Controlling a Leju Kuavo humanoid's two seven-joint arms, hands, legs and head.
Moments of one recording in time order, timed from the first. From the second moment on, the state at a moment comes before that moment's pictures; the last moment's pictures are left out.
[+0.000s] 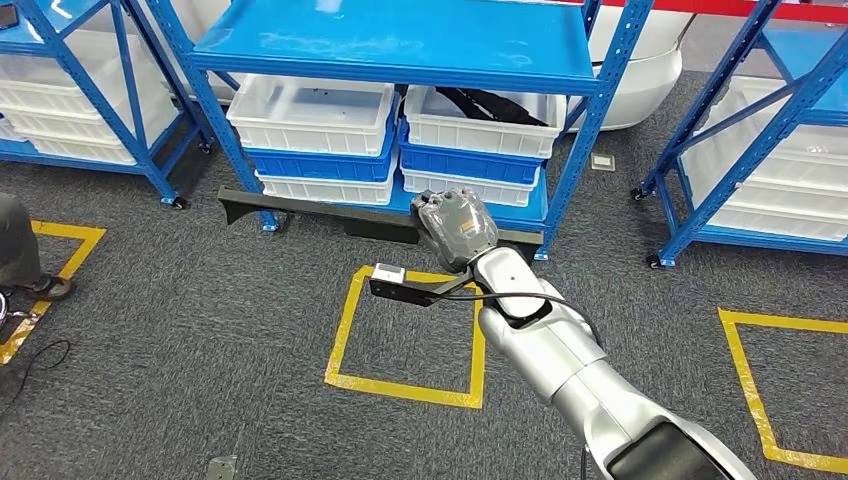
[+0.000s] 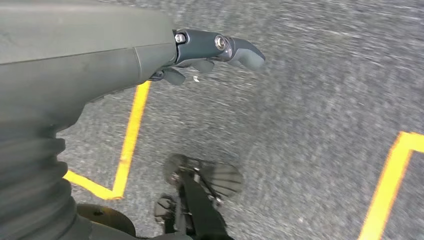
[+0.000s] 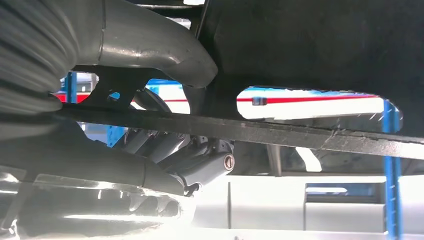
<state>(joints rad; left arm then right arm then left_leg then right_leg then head) -0.10 -0.07 0.11 -0.21 0.12 0.40 -0.38 -0.74 0.07 0.73 -0.86 1.22 -0.33 -0.10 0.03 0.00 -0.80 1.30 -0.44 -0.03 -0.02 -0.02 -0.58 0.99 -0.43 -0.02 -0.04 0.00</state>
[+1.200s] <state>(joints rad) -0.11 -0.07 0.13 -0.21 0.10 0.38 -0.39 -0.75 0.07 0.70 -0.87 1.18 -0.31 -0.14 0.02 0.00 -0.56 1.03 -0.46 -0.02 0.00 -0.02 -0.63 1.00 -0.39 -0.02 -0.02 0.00</state>
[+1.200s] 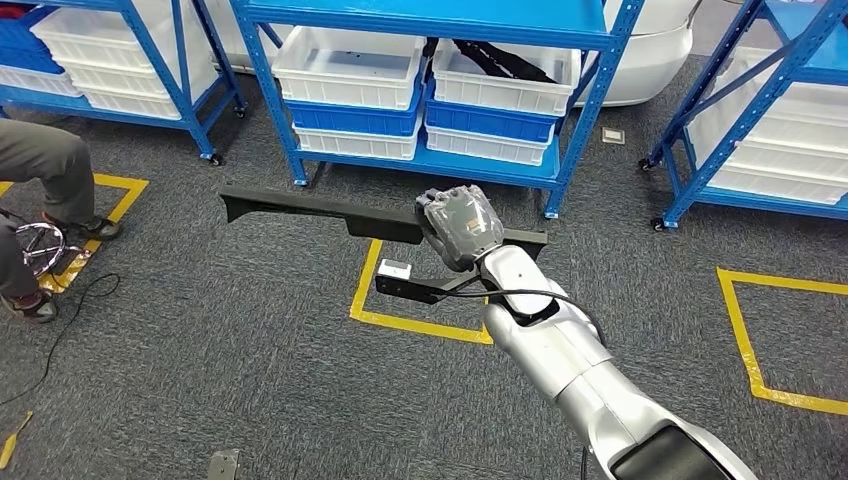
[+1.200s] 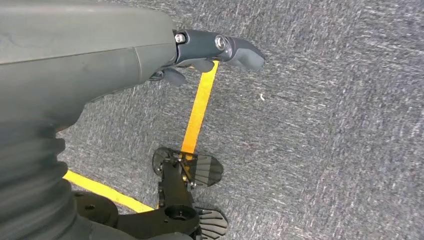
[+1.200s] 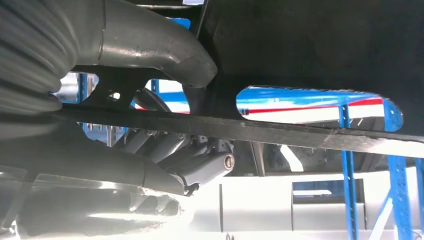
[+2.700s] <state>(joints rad) -0.12 -0.07 0.14 -0.21 0.08 0.39 -0.36 -0.74 0.05 0.73 -0.89 1.25 -0.30 -0.11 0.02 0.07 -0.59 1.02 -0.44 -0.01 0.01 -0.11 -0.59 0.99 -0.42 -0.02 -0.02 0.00</state>
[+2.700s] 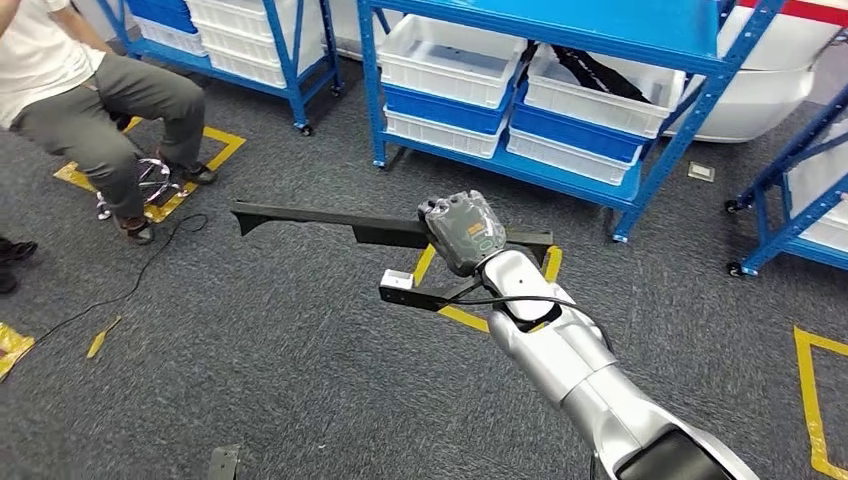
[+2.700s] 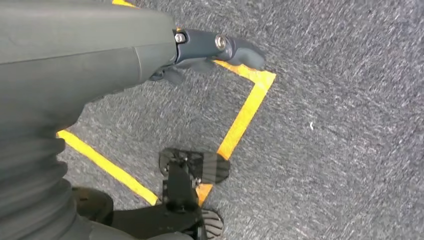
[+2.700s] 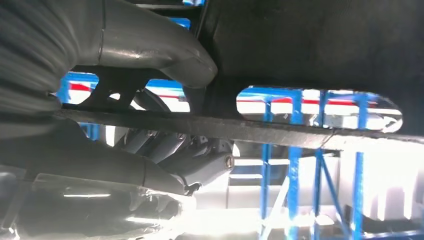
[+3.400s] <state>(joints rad) -0.11 -0.08 0.14 -0.21 0.07 0.41 -0.35 -0.72 0.05 0.73 -0.91 1.27 -0.30 -0.10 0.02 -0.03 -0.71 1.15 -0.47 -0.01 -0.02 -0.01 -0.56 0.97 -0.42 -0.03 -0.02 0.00</state>
